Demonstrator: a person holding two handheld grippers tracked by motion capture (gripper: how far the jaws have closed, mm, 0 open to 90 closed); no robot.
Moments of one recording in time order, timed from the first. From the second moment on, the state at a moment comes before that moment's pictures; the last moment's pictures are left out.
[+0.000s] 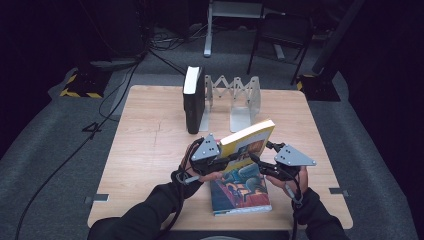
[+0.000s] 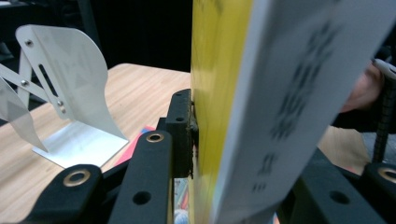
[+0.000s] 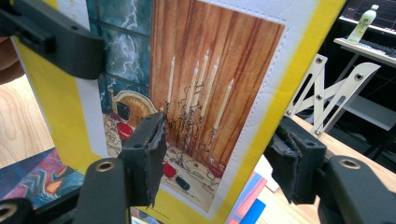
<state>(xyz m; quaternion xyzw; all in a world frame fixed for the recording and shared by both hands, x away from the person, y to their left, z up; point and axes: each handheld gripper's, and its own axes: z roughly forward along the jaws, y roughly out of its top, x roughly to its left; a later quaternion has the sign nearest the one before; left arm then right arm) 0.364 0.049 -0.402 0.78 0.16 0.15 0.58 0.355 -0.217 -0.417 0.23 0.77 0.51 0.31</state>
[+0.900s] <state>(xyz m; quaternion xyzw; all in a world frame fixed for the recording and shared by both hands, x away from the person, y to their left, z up) 0.375 0.047 -0.386 0.77 0.17 0.18 0.59 0.351 -0.232 -0.423 0.24 0.79 0.49 0.29</state>
